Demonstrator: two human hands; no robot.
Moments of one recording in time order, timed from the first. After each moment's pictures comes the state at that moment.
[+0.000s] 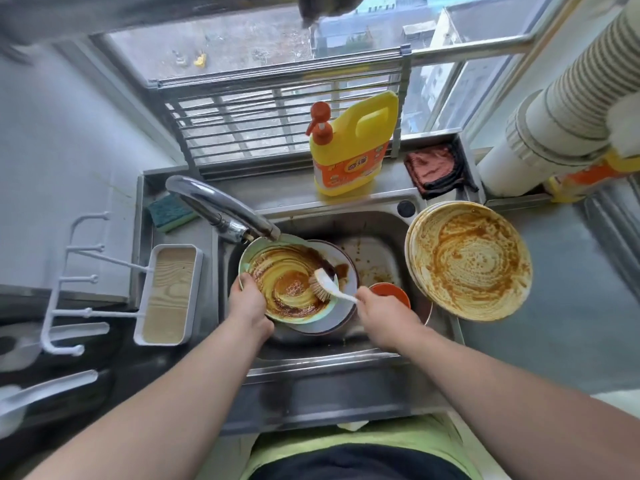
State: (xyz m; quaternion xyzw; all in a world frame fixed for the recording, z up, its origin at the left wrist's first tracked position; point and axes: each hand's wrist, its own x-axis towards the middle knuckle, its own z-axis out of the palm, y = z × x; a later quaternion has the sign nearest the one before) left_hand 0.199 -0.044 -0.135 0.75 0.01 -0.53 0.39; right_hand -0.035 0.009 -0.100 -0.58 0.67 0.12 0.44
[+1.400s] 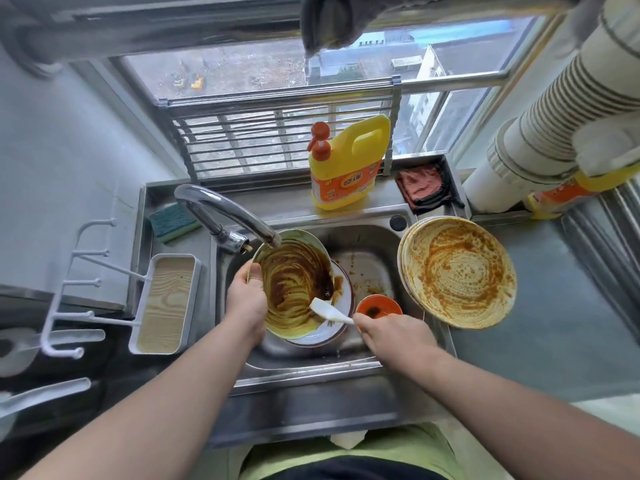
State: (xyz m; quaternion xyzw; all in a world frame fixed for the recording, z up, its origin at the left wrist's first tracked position) left_hand 0.201 -0.049 -0.119 0.72 -0.20 -0.54 0.40; right_hand -0.052 0.038 -0.088 -0.72 0.61 0.18 0.28
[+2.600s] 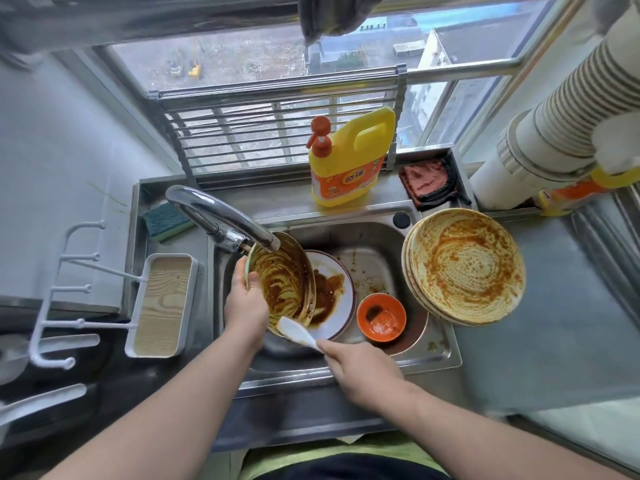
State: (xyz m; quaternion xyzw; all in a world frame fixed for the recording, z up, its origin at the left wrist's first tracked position) left_hand 0.213 -0.042 -0.138 0.77 -0.34 -0.45 0.28; right_hand 0.005 0.061 -0.083 -0.64 0.61 0.08 0.45
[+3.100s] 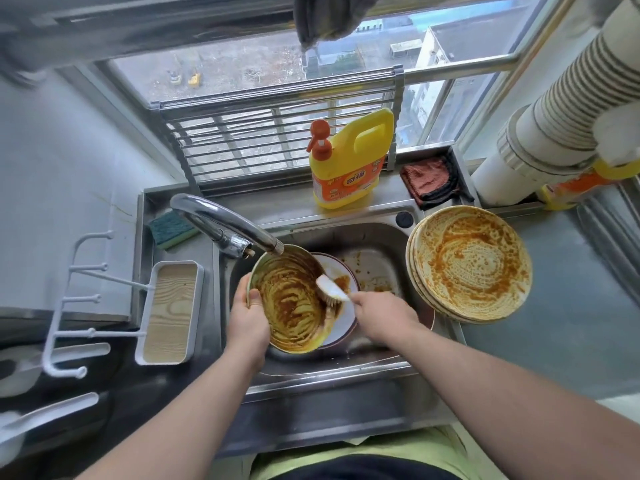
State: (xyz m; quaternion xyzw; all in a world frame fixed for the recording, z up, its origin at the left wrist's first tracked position) left_hand 0.220 -0.023 -0.131 0.77 -0.30 -0.47 0.30; right_hand -0.023 -0.015 -0.092 -0.59 0.69 0.14 0.40
